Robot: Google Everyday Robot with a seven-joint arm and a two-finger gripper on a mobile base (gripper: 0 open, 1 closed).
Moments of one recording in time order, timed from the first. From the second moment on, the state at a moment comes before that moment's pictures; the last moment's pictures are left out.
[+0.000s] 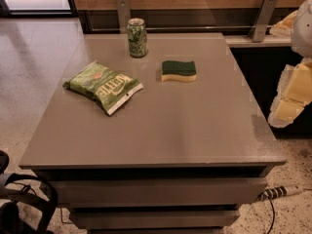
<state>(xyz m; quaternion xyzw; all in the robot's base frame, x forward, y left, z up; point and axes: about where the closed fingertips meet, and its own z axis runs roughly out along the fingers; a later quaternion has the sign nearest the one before) 0.438 -0.212 0.993 -0.60 0.78 -0.05 0.18</state>
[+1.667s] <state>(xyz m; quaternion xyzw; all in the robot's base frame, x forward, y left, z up) 0.570 -0.221 0.918 -0.54 0.76 0.08 0.34</state>
